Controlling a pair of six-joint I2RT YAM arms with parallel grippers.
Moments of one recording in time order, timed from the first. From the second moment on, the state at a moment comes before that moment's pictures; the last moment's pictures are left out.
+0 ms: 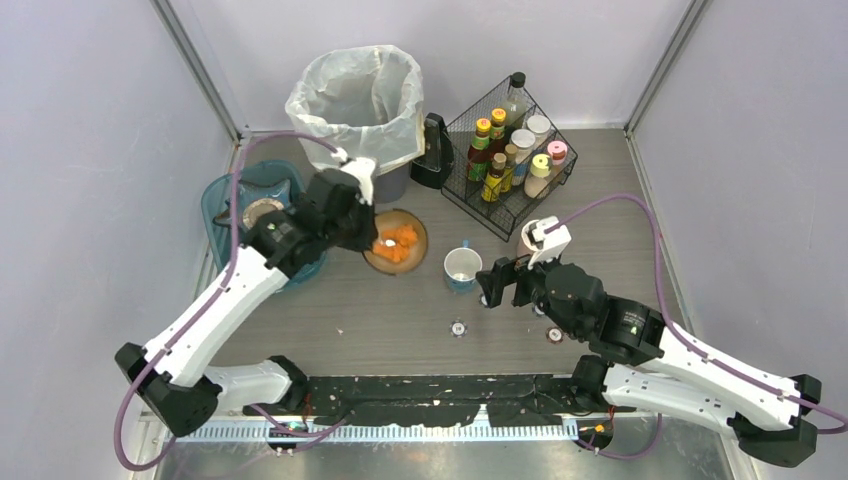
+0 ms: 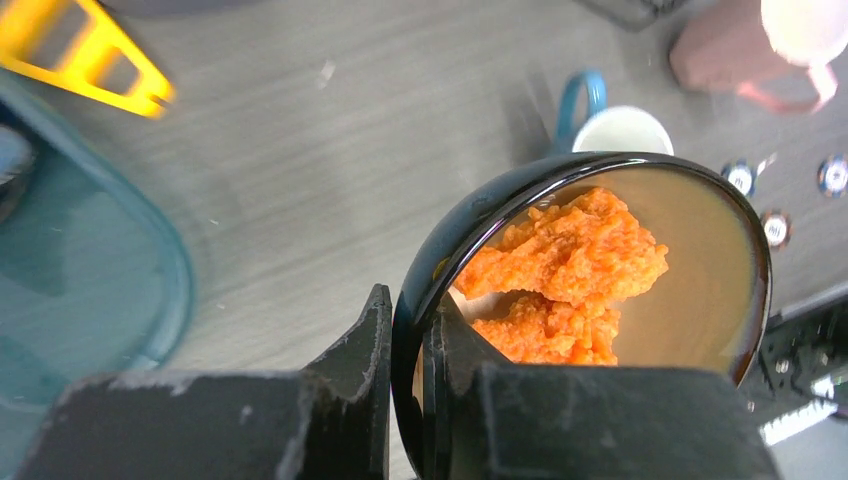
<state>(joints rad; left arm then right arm) -0.69 1.18 1.29 -0.85 -0.13 -0.32 1.07 0.67 0.77 -0.46 0.49 0.41</state>
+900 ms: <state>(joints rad) -0.19 1.80 2.25 -0.85 -0.27 -0.23 1.07 0.75 0.74 -0.47 0.61 0.34</state>
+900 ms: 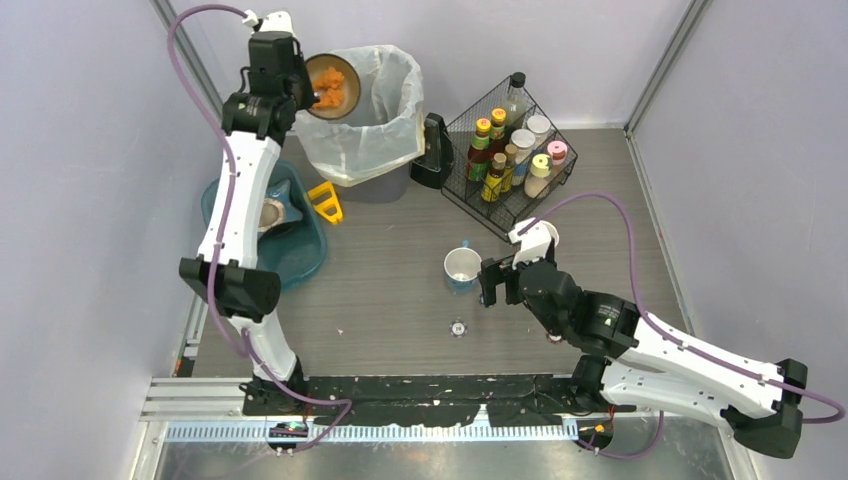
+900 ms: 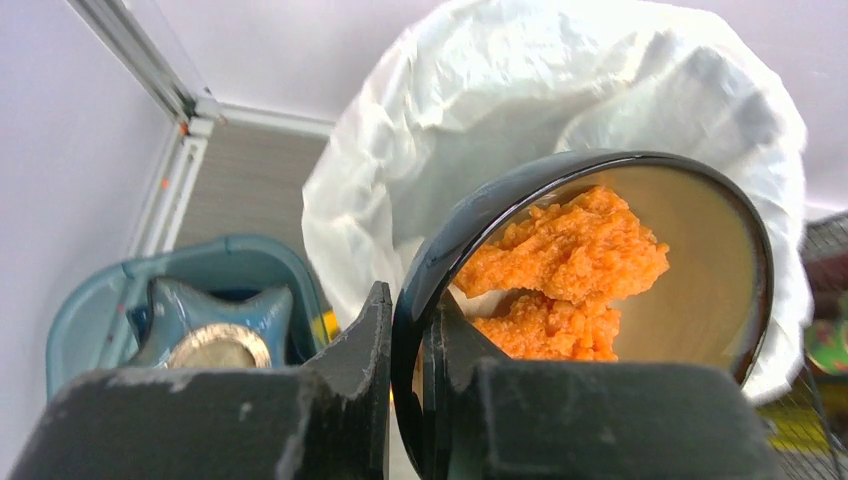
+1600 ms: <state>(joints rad) -0.36 2.08 2.03 0.13 -0.53 0.83 1.07 0.87 0.74 -0.49 0.66 0.27</state>
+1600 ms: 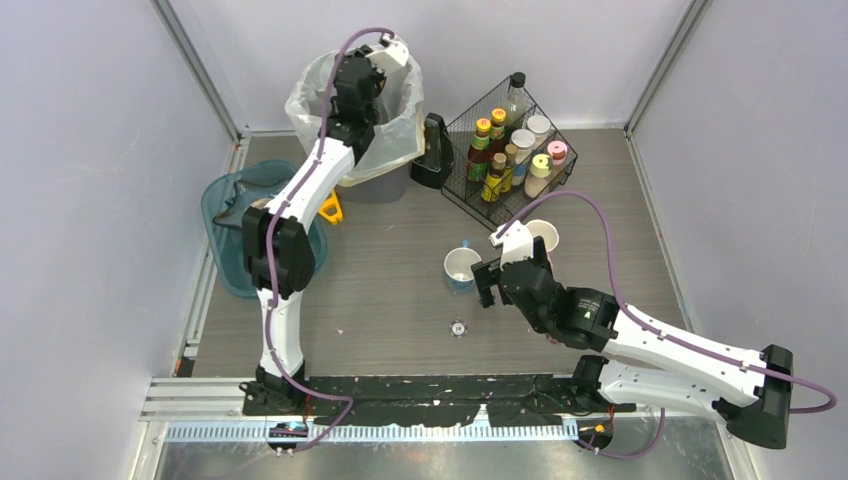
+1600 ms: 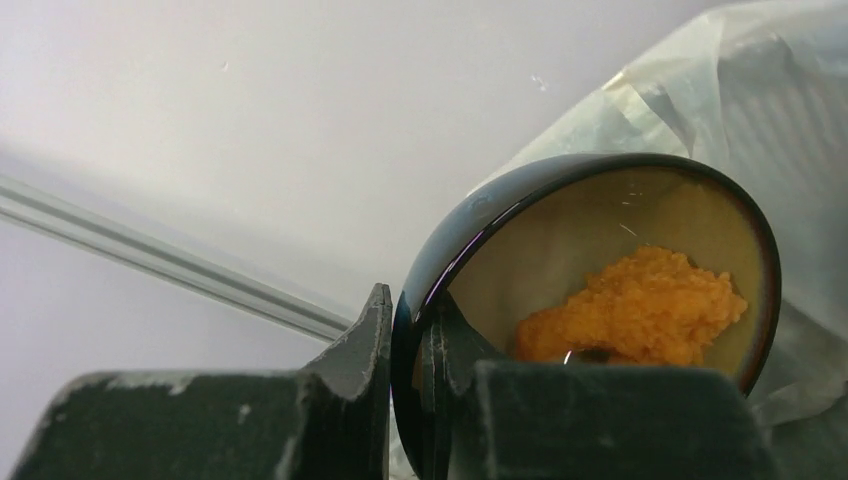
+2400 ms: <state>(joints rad) -0.38 2.07 1.93 0.36 -0.61 1.22 1.07 0.83 0.74 -0.49 0.66 0.27</state>
